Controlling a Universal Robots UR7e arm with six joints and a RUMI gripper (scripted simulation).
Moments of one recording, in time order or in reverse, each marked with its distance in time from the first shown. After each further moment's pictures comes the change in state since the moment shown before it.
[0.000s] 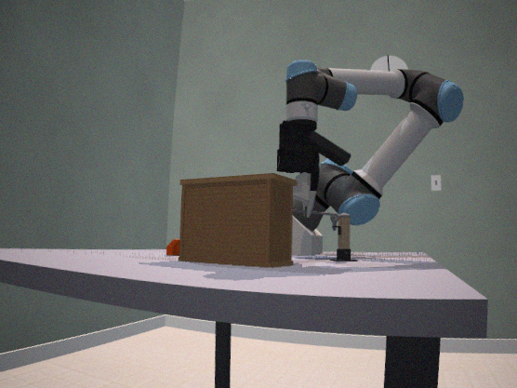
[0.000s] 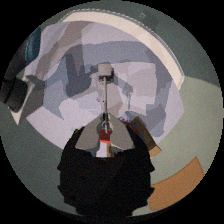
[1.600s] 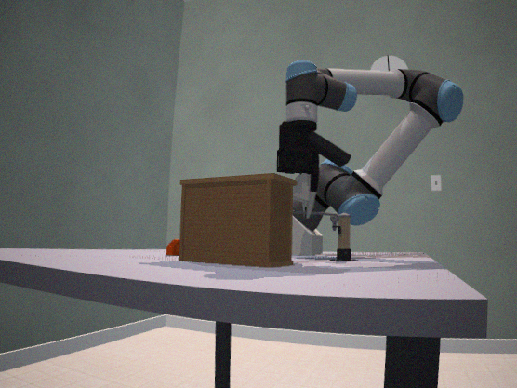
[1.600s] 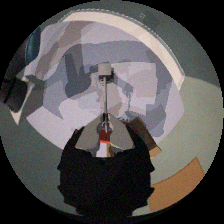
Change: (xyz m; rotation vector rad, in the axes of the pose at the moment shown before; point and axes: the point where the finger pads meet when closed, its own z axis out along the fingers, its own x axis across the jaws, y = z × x) arm 0.000 0.000 0.002 0.000 0.000 0.000
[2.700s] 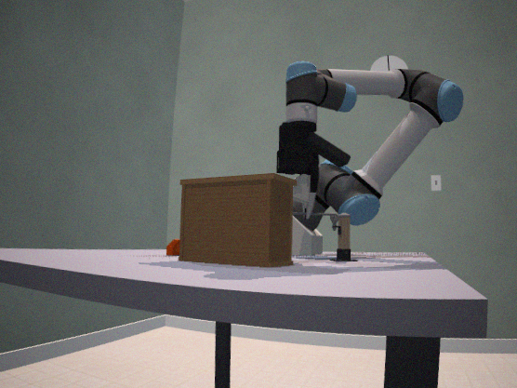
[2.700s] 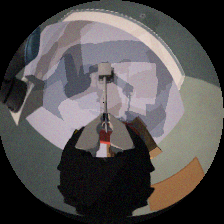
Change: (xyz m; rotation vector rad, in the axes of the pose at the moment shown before) arm 0.000 0.000 0.002 0.000 0.000 0.000
